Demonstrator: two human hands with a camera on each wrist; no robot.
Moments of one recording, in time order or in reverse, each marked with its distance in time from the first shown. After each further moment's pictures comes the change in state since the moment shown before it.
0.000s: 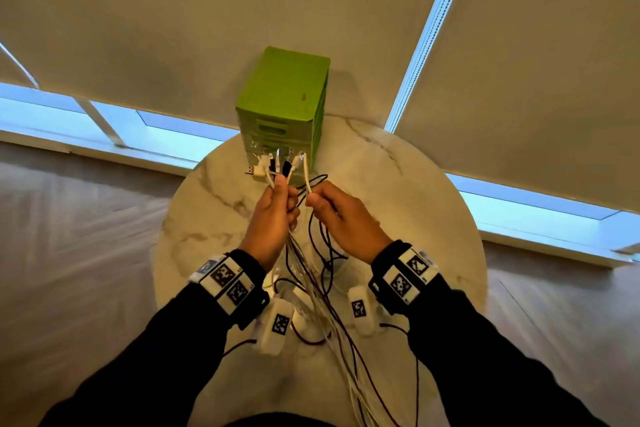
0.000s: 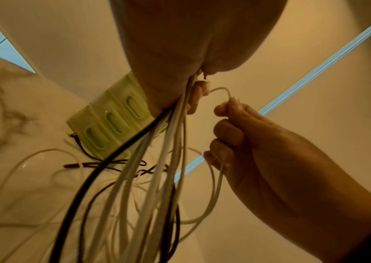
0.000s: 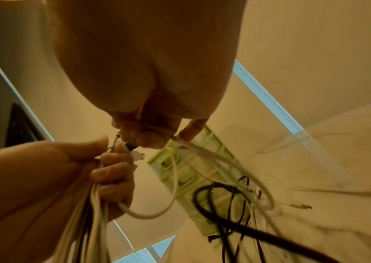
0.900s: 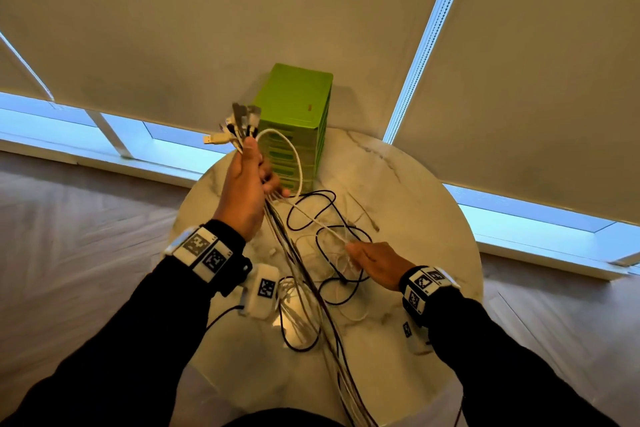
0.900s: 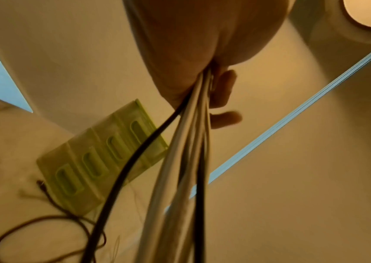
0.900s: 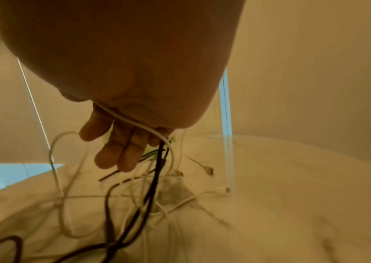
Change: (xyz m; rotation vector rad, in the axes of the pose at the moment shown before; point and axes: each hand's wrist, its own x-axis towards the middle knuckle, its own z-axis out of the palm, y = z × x) left_hand -0.002 0.058 -0.033 -0.270 0.032 0.172; right_hand -0.063 0.087 -0.009 -0.319 -0.291 0.308
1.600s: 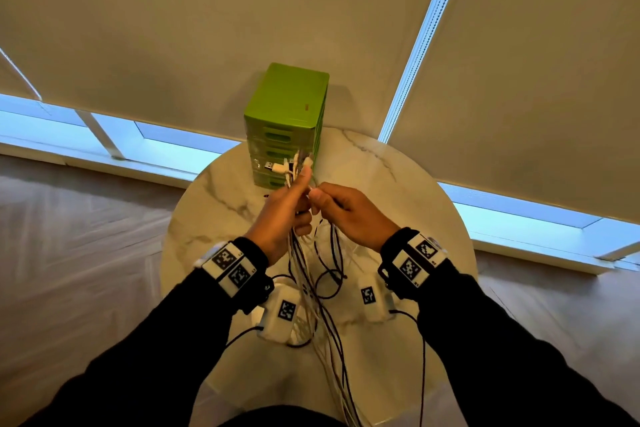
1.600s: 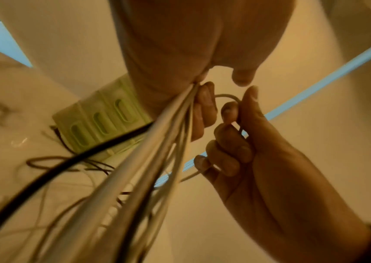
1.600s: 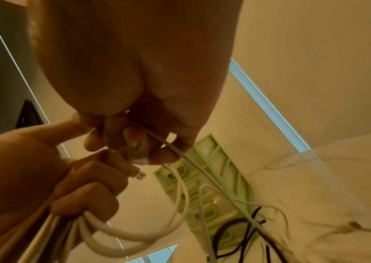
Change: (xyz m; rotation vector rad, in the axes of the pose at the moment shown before) left_hand -0.022 -0.034 0.018 0.096 -0.218 -0.345; right_hand 0.009 -0.125 -0.052 0.356 0.174 -0.375
